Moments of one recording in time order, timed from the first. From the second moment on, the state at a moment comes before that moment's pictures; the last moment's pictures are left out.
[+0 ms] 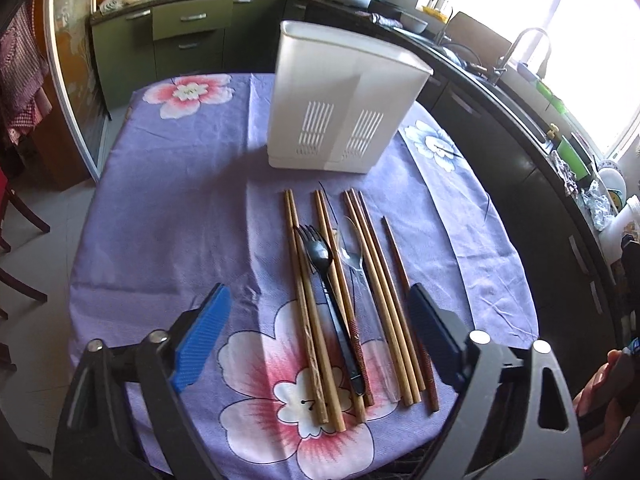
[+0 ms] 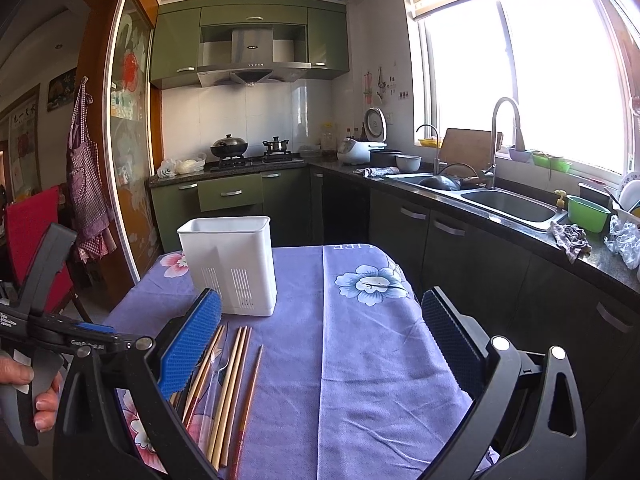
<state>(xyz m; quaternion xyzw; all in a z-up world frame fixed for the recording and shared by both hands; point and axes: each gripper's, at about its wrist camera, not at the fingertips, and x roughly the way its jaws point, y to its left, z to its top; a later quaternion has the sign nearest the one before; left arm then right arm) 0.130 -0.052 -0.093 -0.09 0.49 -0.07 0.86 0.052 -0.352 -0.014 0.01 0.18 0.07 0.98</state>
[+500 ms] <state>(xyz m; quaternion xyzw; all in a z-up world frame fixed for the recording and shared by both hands) 0.180 -0.082 -0.141 -0.09 0.58 -0.07 0.81 0.070 -0.367 -0.032 0.02 0.20 0.06 0.98</state>
